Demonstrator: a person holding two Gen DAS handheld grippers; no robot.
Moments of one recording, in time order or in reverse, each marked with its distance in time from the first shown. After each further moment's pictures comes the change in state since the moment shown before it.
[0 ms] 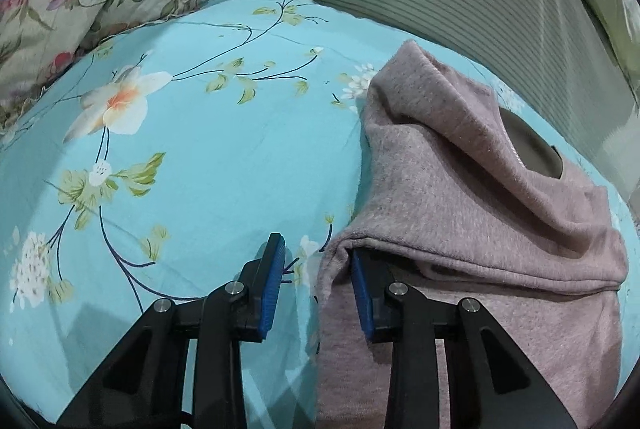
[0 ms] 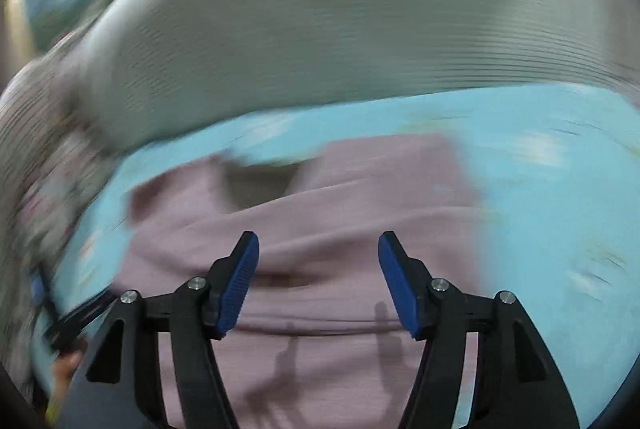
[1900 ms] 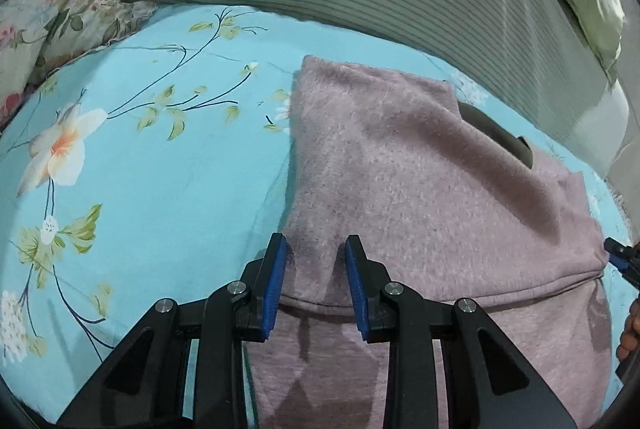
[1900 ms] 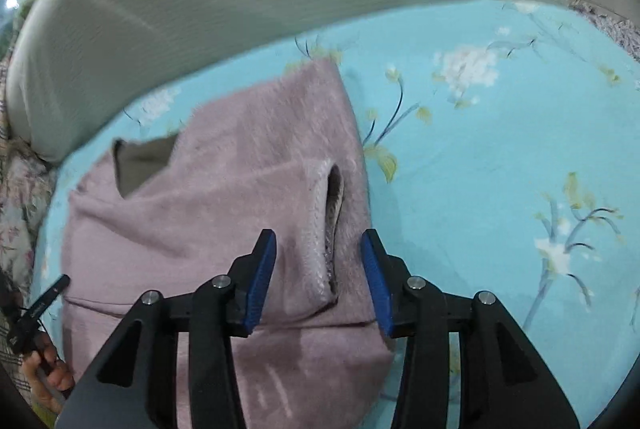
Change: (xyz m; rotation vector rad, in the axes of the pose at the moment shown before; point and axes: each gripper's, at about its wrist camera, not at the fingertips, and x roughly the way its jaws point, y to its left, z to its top) left arm 0.012 -0.029 0.025 0.115 0.019 -0.095; right arm 0.019 -0.122 -0.016 0.219 0.126 -0.193
